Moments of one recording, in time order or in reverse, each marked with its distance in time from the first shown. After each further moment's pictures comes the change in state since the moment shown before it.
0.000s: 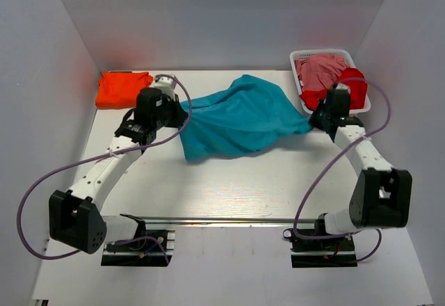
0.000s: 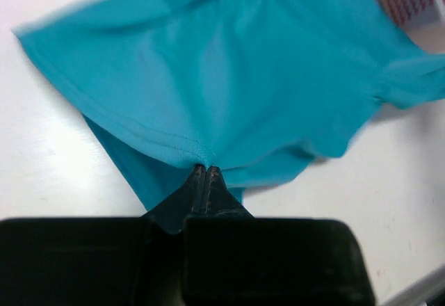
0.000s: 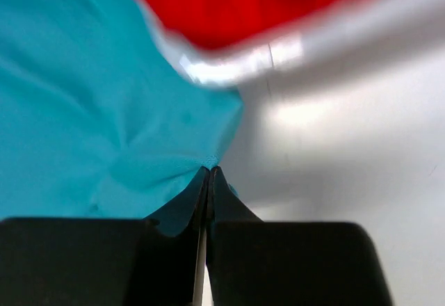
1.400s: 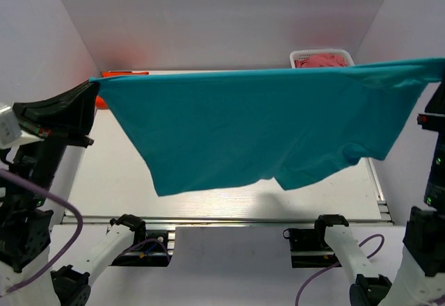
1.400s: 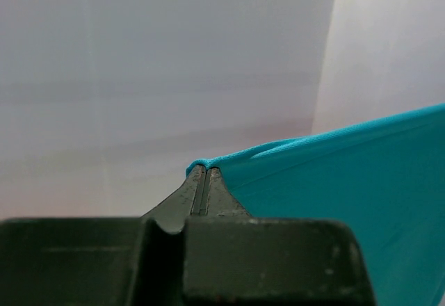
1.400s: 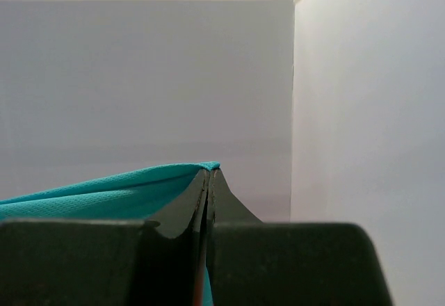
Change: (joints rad) left arm -0.006 -0.520 0.739 -0.237 -0.093 0.177; right arm 0.001 -0.705 0.818 0.008 0.051 -0.405
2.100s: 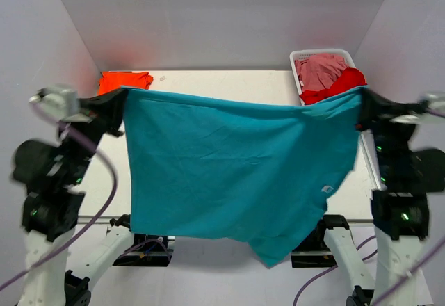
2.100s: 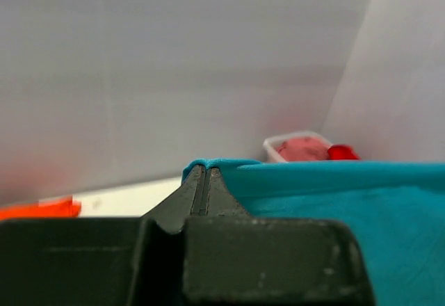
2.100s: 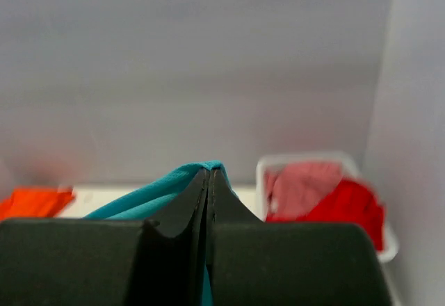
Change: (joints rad) left arm 0.010 -0.079 -0.277 0.039 -0.035 -0.036; right arm -0.008 -0.179 -0.475 0.002 -0.160 0.157
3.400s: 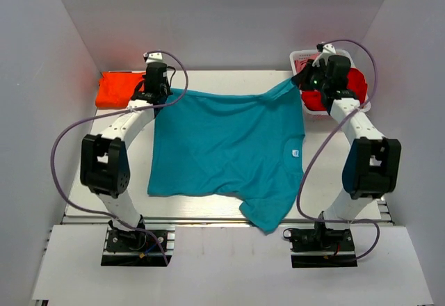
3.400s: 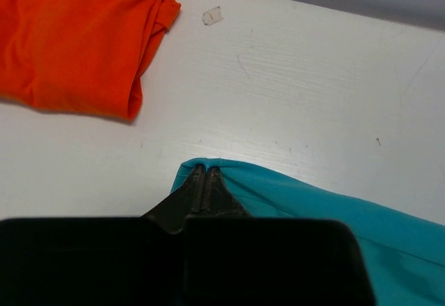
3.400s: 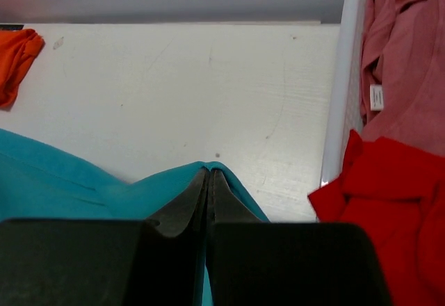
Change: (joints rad) left arm 0.091 1.009 -0.134 0.294 -0.461 -0.080; right arm 0.008 1.061 0.003 0.301 -0.319 0.078
